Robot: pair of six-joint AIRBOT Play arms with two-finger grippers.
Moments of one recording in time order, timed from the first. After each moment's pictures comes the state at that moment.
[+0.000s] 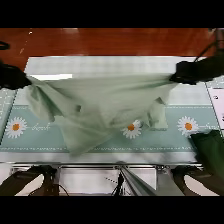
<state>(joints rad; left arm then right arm) -0.09 -1.06 1.54 1.45 -1.65 -1.39 0.08 -1.16 1.43 -1.25 1.41 1.65</state>
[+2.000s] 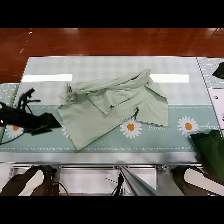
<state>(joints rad) 0.24 -0.91 0.67 1.07 -1.46 -1.43 -0.44 -1.28 1.37 -1.39 1.15 1.43</state>
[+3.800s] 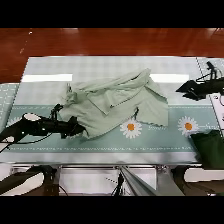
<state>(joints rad) 0.03 -1.24 0.39 0.54 -0.97 -1.25 -0.41 -1.60 1.23 -0.95 1.20 1.14</state>
